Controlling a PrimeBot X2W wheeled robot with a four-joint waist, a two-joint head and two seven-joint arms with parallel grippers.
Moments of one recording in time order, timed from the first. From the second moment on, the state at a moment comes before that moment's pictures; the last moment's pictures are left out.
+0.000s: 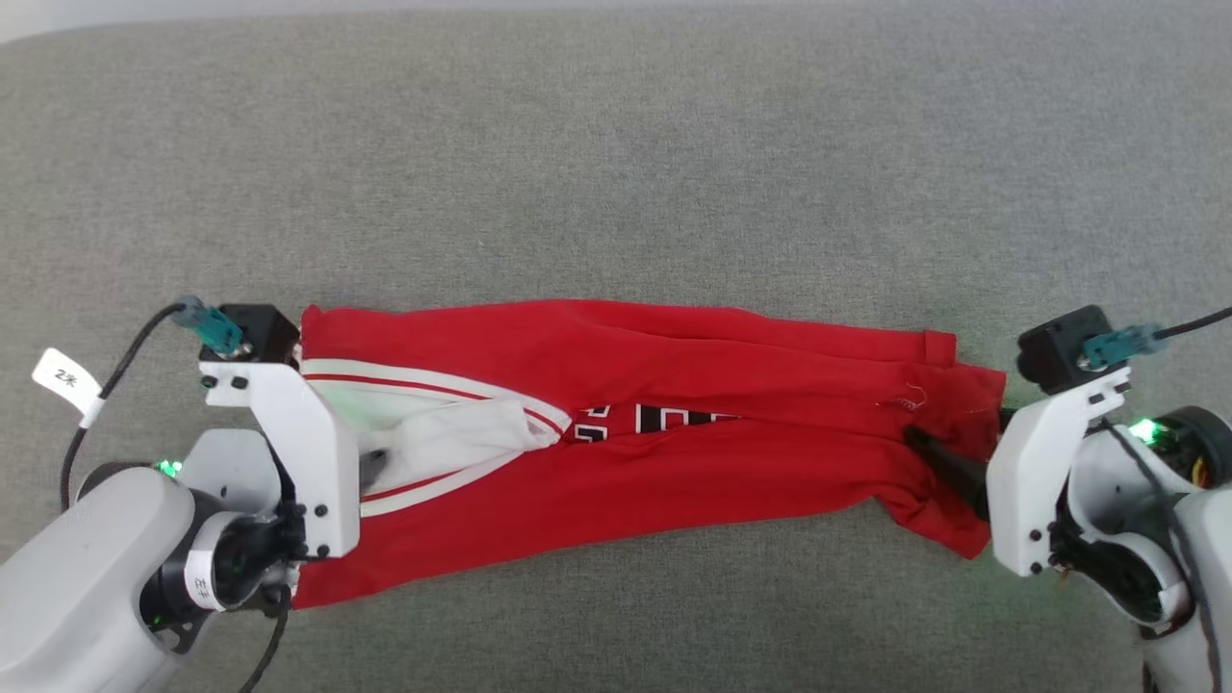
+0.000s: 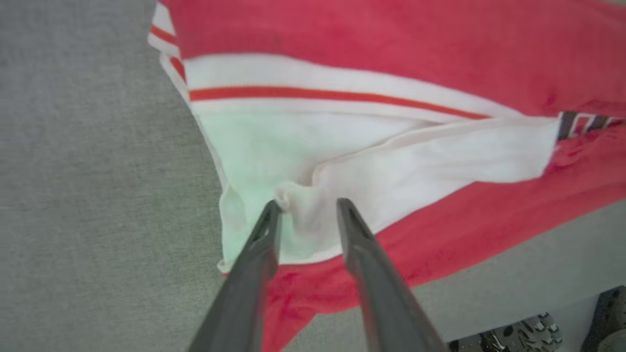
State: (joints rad) left arm -0.56 0.79 -0.77 -0.02 -1.11 0.40 0.71; right arm -0.30 -0.42 0.24 0.05 0.54 0.13 0.71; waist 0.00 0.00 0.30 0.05
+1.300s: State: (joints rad) left arm -0.18 0.57 -0.47 0.08 -0.82 0.16 -0.26; right arm -0.43 -0.36 0.11 0.34 0.76 0.13 0.87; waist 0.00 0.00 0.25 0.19
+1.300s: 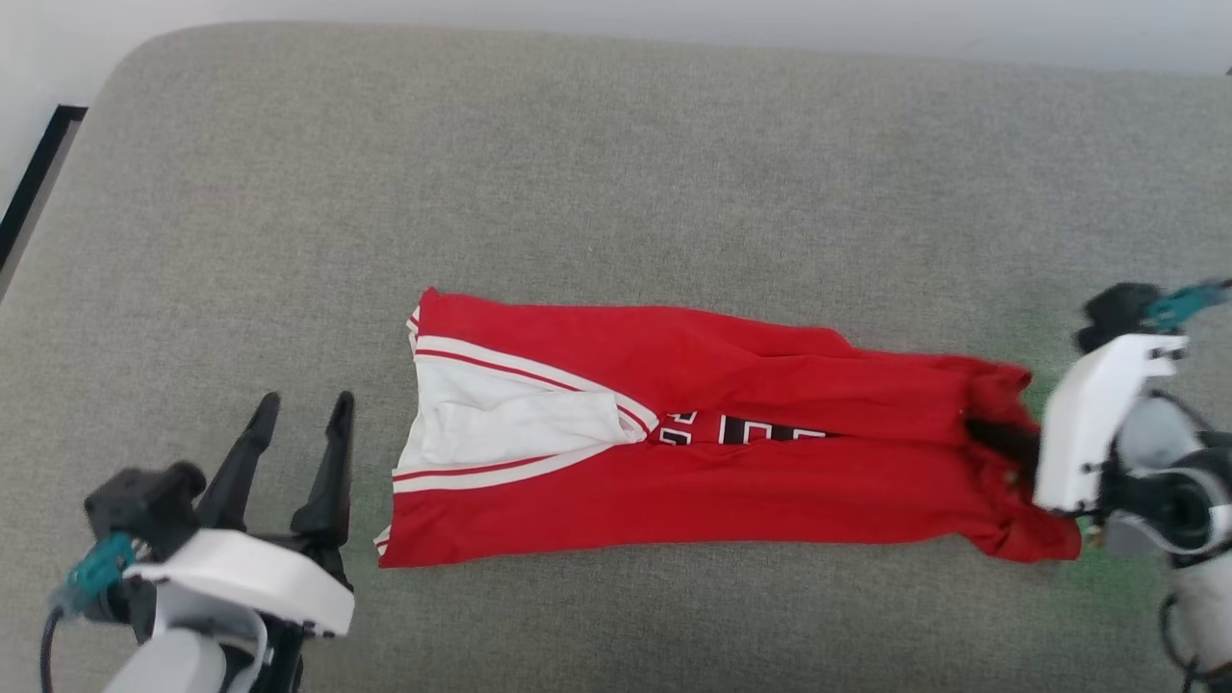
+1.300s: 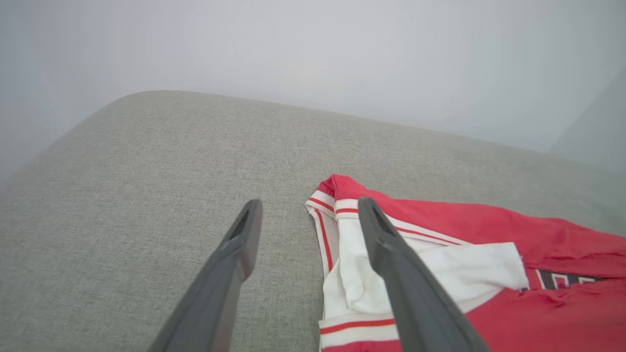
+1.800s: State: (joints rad) left arm 0.00 0.30 -0.14 0.08 -0.57 -0.03 -0.26; right arm -0.40 -0.56 -0.21 0.43 0.67 0.13 0.85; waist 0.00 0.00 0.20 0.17
